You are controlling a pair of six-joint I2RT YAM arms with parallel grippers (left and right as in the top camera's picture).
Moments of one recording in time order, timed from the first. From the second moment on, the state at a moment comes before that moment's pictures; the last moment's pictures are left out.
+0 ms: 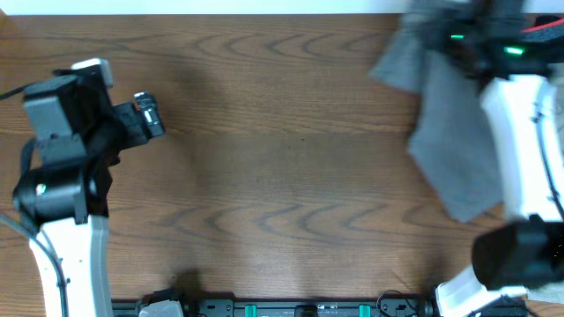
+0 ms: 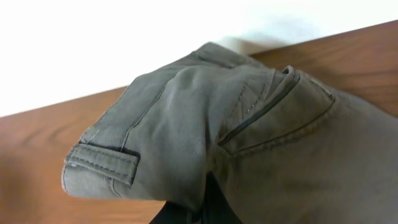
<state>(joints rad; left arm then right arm) 0.20 1.14 1.31 -0.86 0.12 -0.12 0.06 1.80 1.76 -0.67 -0.06 0.34</state>
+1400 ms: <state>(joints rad) 0.23 1.10 1.31 -0.89 0.19 -0.12 0.15 2.04 2.14 -0.79 -0.07 0.24</state>
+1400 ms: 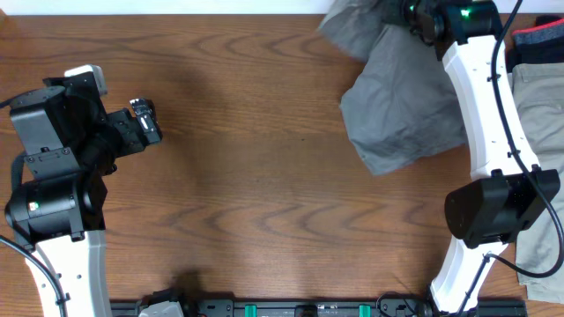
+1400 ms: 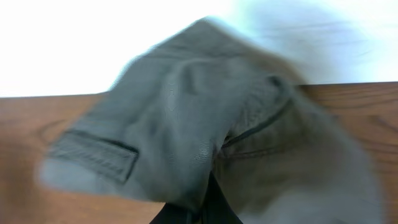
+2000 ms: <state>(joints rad) 0.23 1.10 1.31 -0.89 0.19 -0.12 0.64 2.20 2.14 -0.82 -0.19 0.15</state>
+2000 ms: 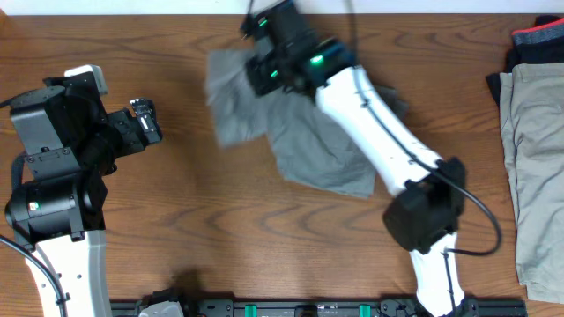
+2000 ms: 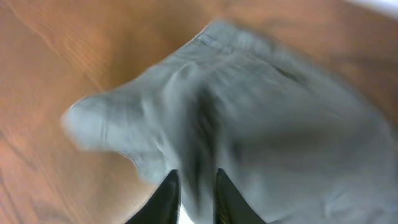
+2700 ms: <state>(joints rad) 0.23 1.24 1.31 -0.93 0.19 -0.12 0.15 2.10 2.15 -1.06 -0.18 0.22</state>
